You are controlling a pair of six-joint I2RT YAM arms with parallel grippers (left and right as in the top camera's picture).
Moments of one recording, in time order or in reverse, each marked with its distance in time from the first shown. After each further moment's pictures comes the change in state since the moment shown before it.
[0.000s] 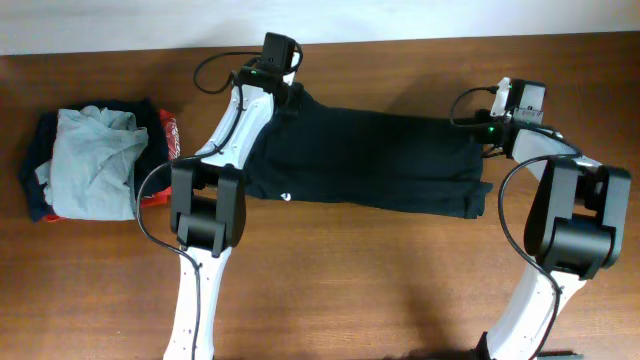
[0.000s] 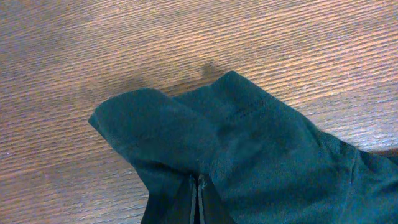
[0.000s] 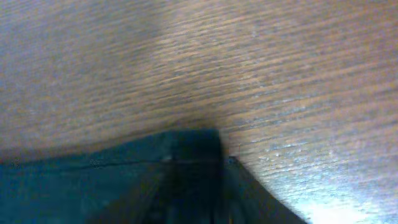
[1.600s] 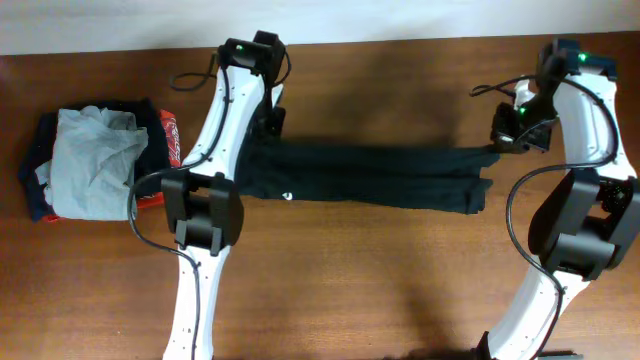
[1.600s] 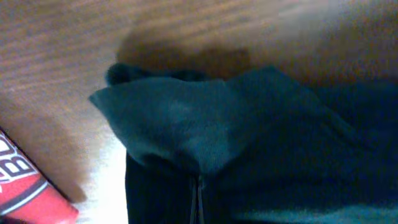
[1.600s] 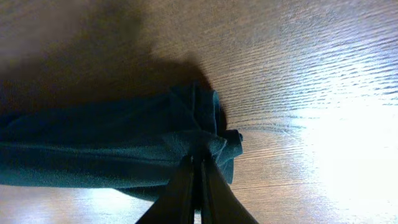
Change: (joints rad) left arm 0.010 0.010 0.296 -0.849 -0.019 0.000; right arm -0.039 0.000 0.558 -1.202 -0.067 0.020
